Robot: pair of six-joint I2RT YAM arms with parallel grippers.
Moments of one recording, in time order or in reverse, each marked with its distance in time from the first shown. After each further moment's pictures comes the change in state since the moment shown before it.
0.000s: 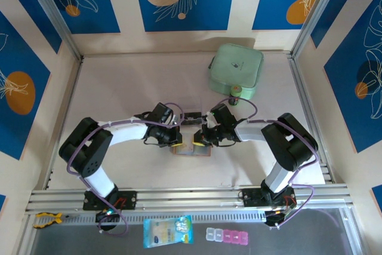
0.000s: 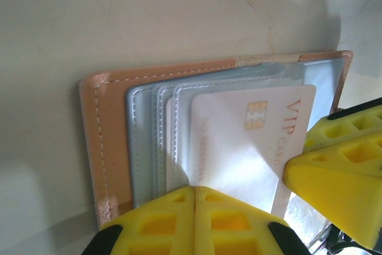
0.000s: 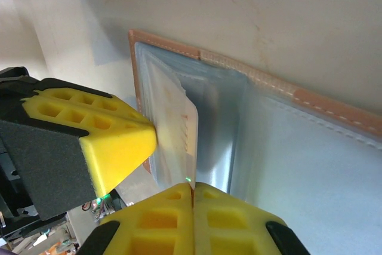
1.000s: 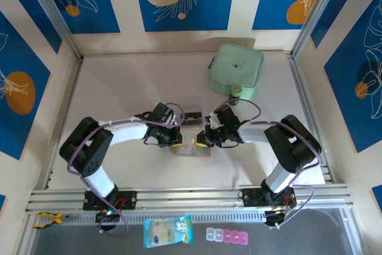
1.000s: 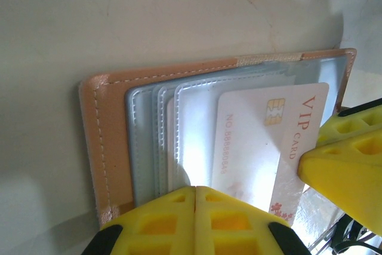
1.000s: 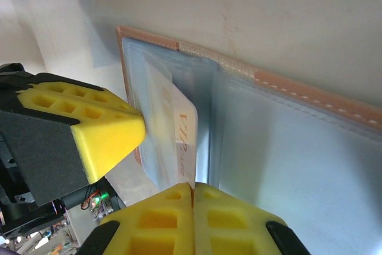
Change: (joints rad) left arm -0.001 0.004 0.003 -0.007 -0.003 0.019; right arm -0.028 -0.035 -0.042 -0.001 -0.005 -0.008
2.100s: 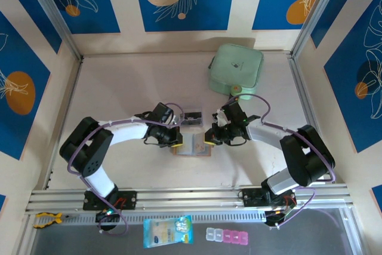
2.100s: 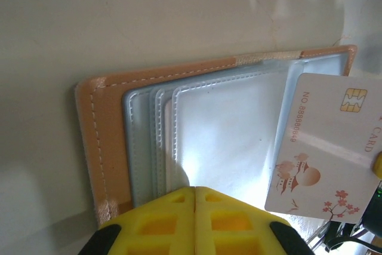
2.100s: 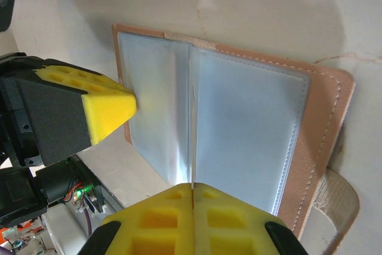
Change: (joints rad) left arm 0.000 0.000 0.006 -0.009 0.019 -0.023; right arm -0.061 -0.149 0.051 -0.317 0.055 -0.151
